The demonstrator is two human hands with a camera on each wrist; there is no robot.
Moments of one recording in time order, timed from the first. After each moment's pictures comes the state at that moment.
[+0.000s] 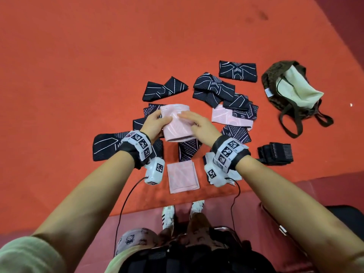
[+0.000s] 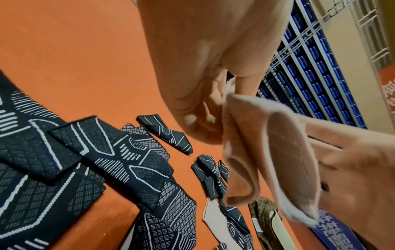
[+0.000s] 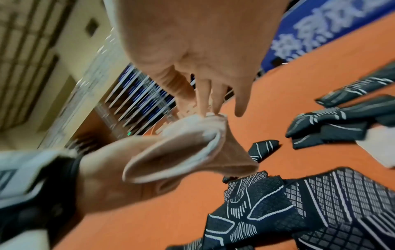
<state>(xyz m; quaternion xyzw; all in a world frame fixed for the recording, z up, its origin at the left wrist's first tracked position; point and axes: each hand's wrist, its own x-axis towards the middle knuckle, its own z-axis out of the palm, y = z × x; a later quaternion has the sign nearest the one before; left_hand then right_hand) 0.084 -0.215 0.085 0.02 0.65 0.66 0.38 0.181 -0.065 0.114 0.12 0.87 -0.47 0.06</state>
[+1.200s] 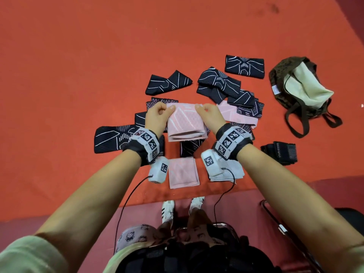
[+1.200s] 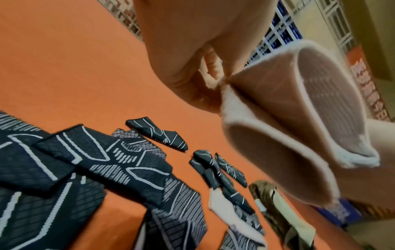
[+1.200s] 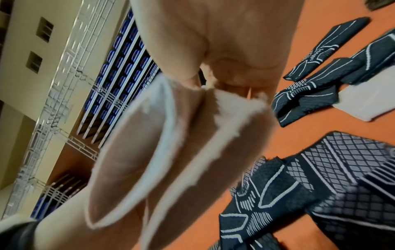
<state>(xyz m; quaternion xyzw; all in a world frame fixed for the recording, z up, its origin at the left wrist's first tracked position) 0.094 -0.208 0.085 0.06 0.77 0.61 0.19 0.158 -0.045 0.096 0.29 0.79 -0.53 0.00</state>
